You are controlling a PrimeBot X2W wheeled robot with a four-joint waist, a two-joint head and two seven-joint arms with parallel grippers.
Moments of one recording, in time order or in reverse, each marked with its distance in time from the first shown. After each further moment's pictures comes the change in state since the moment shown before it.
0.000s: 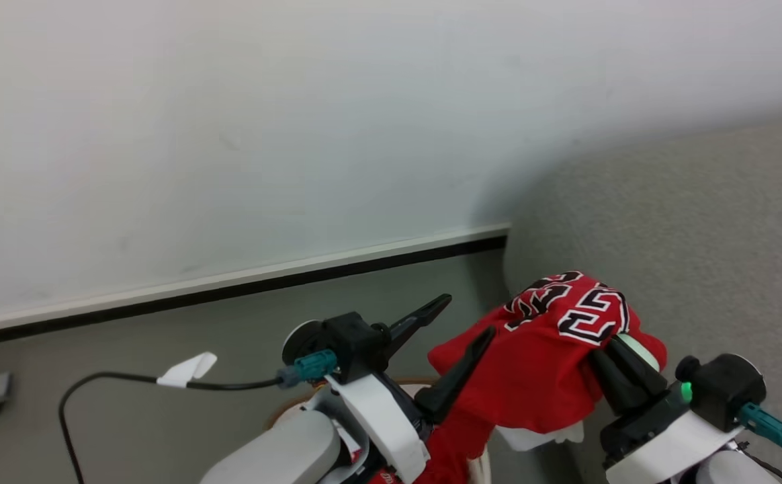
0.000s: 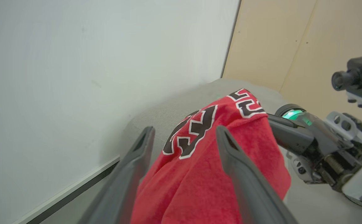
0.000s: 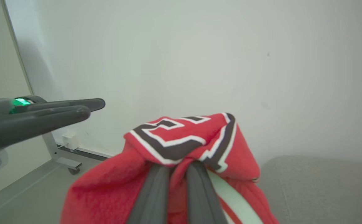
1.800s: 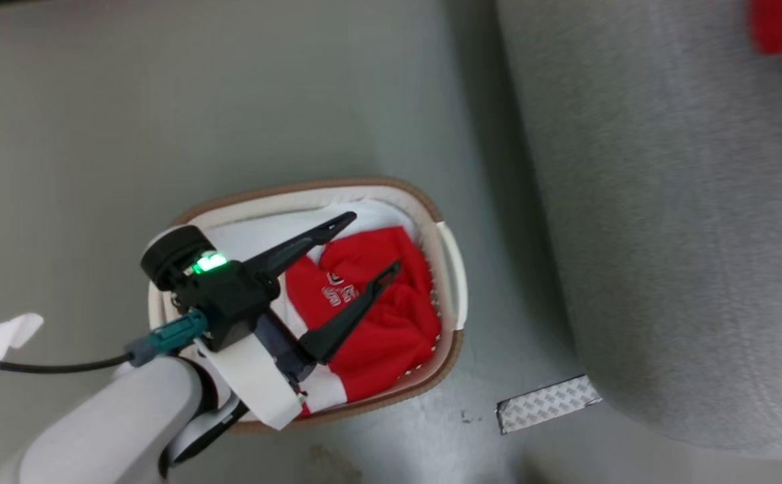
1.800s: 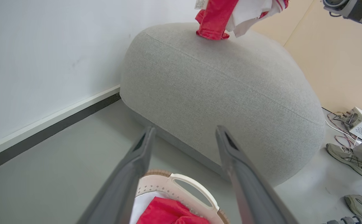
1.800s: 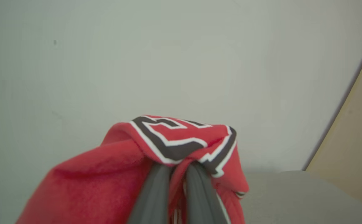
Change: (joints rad) left arm -0.051 0.355 0.149 -0.349 0.177 -0.053 0.105; right arm -0.464 0.005 -0.875 0.089 -0.297 0.000 0.002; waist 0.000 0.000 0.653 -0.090
